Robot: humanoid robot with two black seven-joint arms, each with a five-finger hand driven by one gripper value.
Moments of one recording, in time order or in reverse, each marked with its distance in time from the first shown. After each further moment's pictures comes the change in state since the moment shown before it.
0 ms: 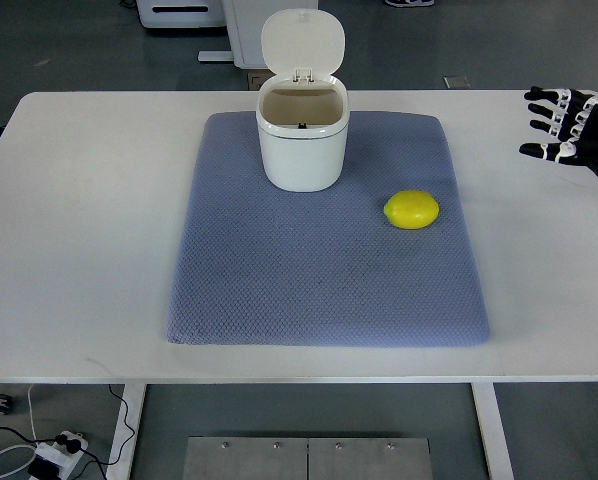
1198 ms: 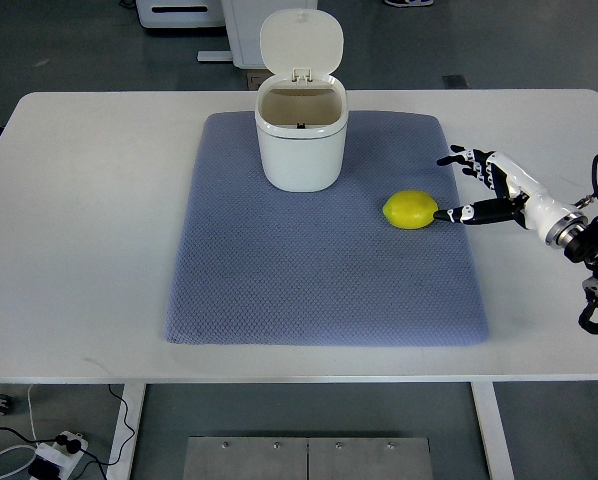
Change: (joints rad) left arm 0.000 0.000 0.000 0.000 0.000 0.000 0.000; right arm 0.026 0.300 -0.215 -0.147 -0.208 -0.334 0.048
